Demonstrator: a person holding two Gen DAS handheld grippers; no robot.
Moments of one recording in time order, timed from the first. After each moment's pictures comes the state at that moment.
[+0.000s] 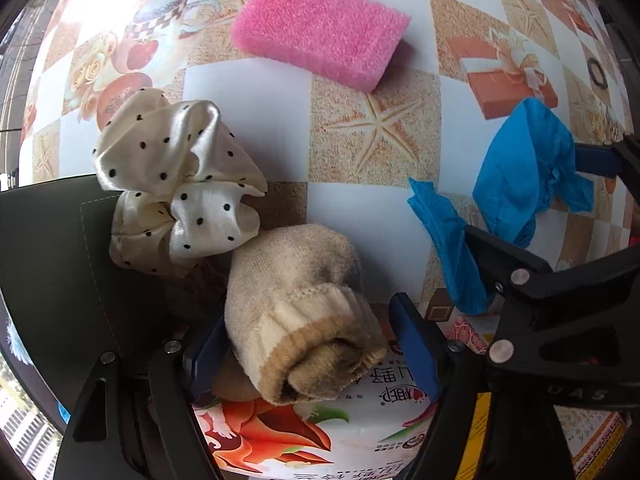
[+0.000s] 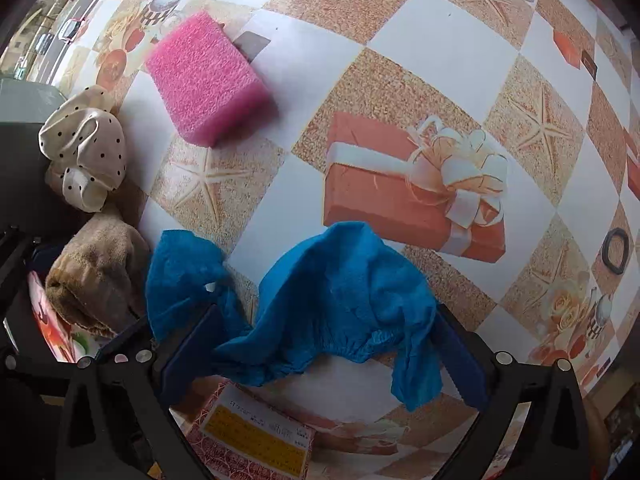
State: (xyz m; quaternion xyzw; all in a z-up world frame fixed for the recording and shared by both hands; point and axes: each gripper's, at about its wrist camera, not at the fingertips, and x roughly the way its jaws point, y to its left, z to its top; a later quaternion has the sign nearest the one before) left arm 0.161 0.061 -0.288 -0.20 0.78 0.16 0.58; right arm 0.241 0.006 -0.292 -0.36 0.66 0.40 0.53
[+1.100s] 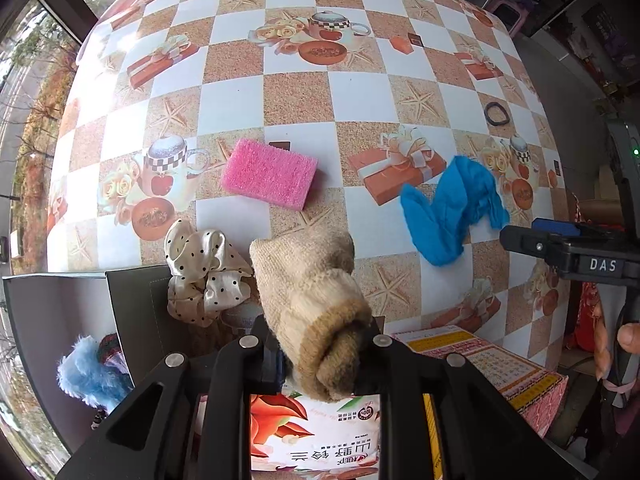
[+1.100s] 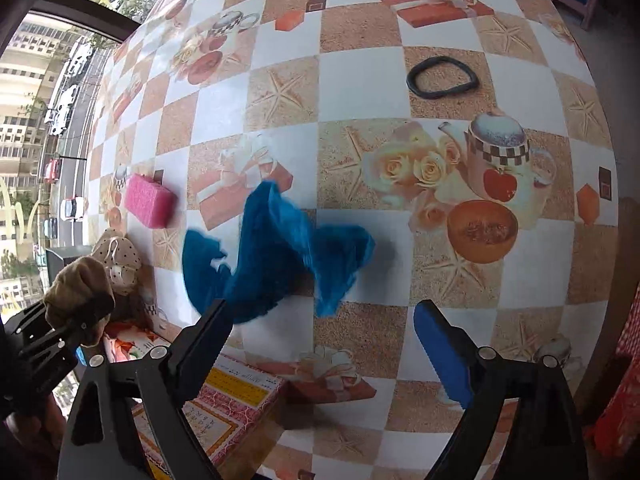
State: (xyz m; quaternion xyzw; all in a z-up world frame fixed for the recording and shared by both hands) left arm 0.177 0.046 -0.186 -0.16 0.68 0.12 0.71; right arm 0.321 -0.161 -0.241 -0.08 0.71 0.31 0.62
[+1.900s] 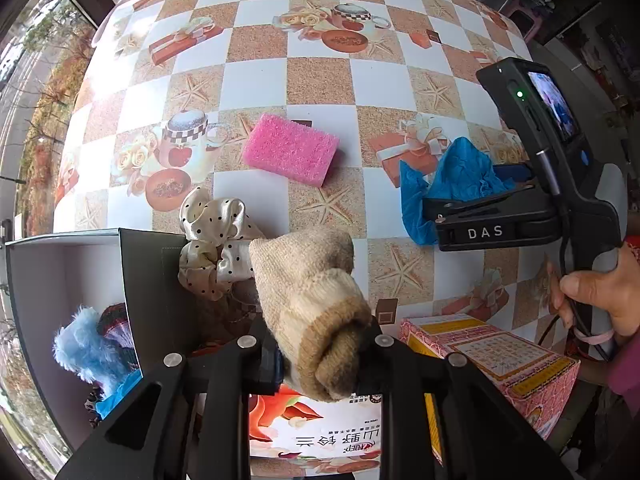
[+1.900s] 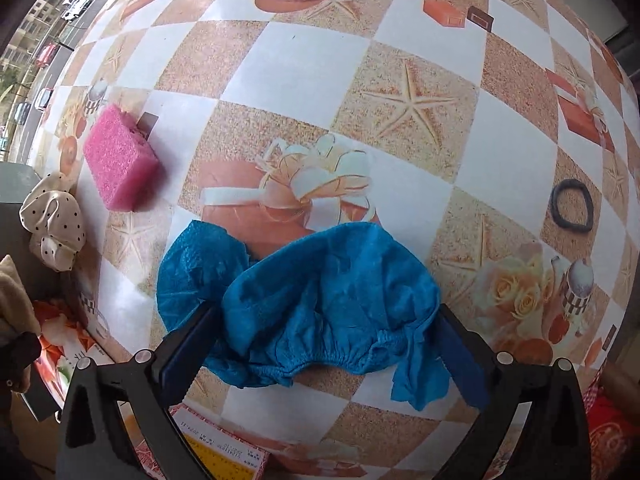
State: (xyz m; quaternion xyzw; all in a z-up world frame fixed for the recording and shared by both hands) left arm 0.157 0.045 -0.187 -0.17 0.68 0.14 0.70; right arm 0.302 -0.052 -0.287 -0.27 0.66 0.35 0.61
